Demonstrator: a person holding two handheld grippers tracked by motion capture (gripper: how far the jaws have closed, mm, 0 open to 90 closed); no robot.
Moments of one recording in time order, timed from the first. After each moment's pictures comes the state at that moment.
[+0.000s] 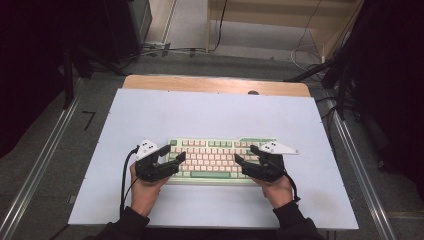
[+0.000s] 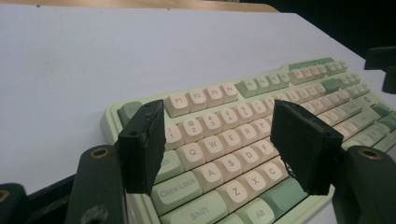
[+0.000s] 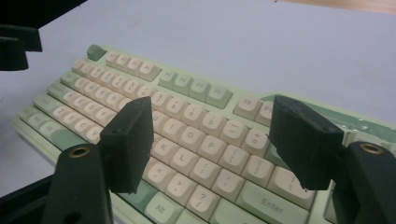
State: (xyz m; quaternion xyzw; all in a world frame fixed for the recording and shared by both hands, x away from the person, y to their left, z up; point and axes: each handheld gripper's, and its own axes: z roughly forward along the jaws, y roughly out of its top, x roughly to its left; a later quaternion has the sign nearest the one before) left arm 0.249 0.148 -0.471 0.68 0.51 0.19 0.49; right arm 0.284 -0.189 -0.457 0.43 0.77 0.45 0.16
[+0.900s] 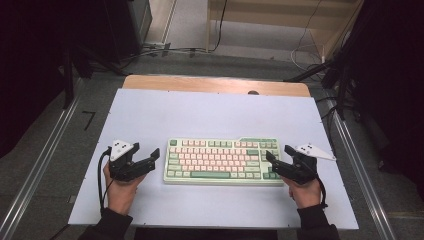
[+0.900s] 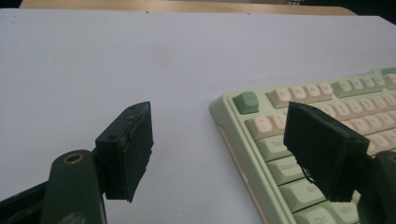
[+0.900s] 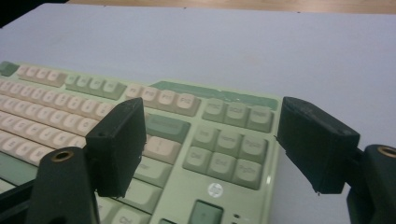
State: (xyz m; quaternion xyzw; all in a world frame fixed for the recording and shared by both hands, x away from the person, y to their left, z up) left arm 0.241 0.206 -0.472 0.65 0.57 0.26 0.44; right arm 0.284 -0.268 -0.459 0.50 0.72 0.44 0.21
